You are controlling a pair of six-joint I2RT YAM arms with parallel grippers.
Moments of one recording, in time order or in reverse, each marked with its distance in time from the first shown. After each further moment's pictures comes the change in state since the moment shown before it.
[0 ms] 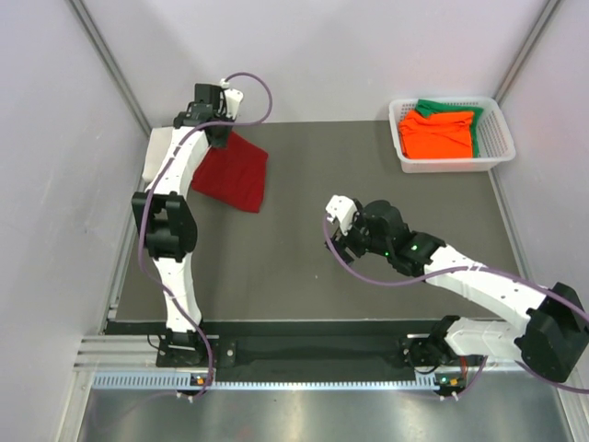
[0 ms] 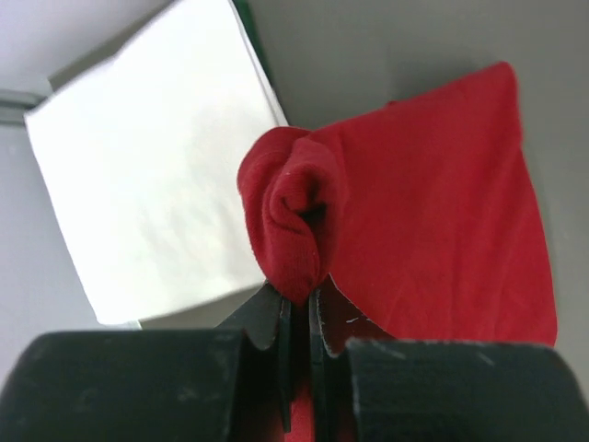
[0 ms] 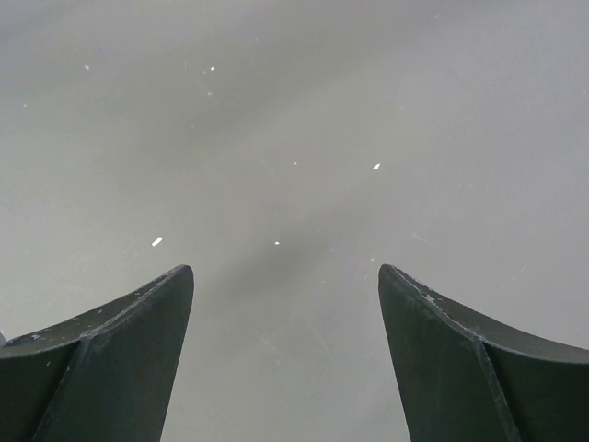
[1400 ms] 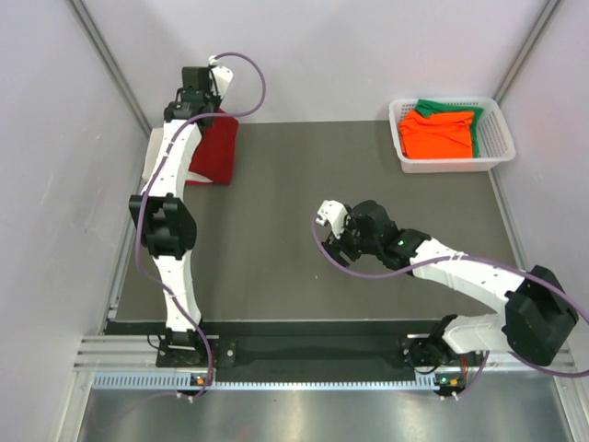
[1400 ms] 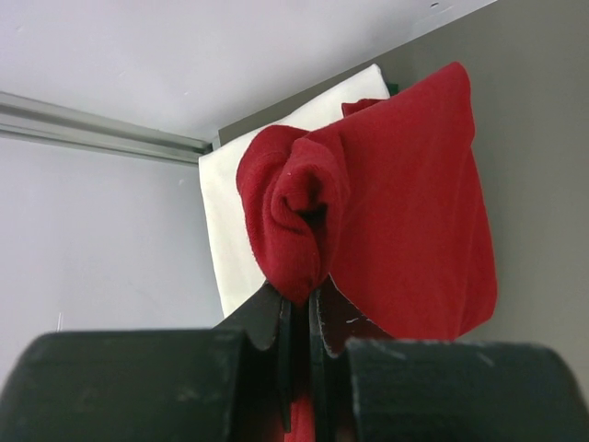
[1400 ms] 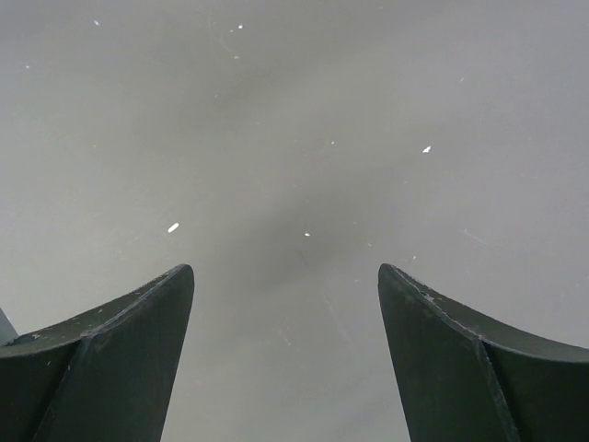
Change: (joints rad) left arm 0.027 0.041 0.182 0.074 -0.147 0.131; right arm 0.001 0.121 0.014 -0.007 -0.050 0.007
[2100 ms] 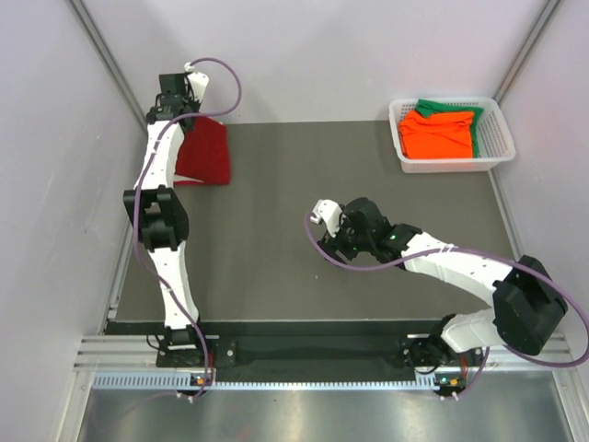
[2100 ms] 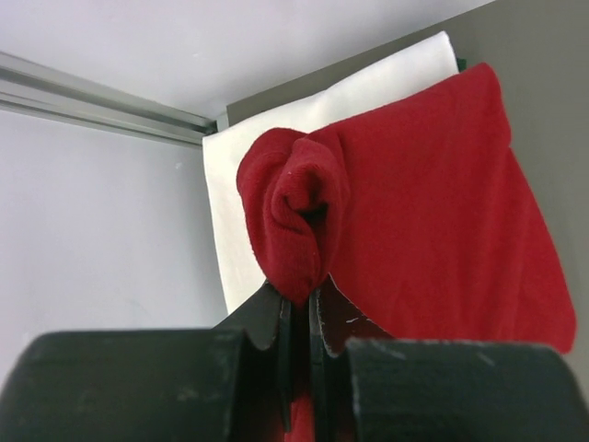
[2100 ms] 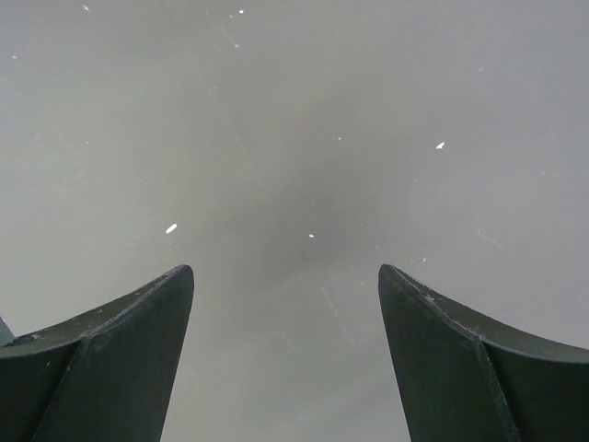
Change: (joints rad) left arm 0.135 0.100 0.048 0.032 0.098 0.006; right arm 0.001 0.077 0.051 -0.038 -0.002 0.002
